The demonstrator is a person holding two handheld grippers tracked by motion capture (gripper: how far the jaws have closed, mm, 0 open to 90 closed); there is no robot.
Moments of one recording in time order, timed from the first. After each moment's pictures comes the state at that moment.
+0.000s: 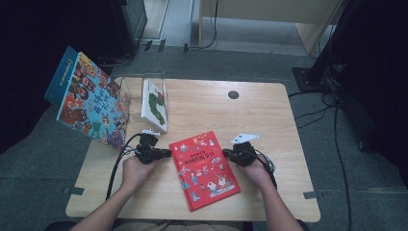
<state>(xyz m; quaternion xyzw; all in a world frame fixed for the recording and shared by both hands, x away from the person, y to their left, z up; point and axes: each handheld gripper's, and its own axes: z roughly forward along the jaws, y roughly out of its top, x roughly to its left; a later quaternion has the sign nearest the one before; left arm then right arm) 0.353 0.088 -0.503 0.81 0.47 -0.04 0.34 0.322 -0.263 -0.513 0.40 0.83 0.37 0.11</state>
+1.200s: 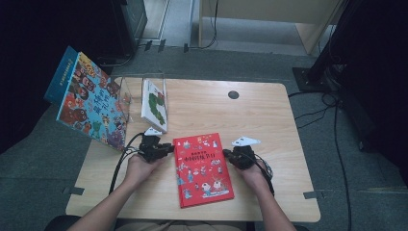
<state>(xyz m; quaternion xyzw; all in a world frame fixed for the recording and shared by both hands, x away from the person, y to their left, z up) 0.353 0.078 -0.507 0.81 0.46 0.04 0.37 0.310 -0.259 -0.518 0.45 0.79 0.38 0.13</state>
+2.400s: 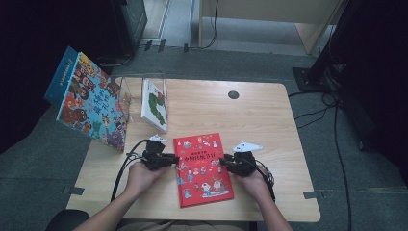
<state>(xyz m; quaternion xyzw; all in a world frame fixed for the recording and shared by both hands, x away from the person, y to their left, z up) 0.325 0.063 -0.499 0.82 0.46 -0.01 0.34 0.286 -0.256 -0.511 0.45 0.79 0.40 0.11</state>
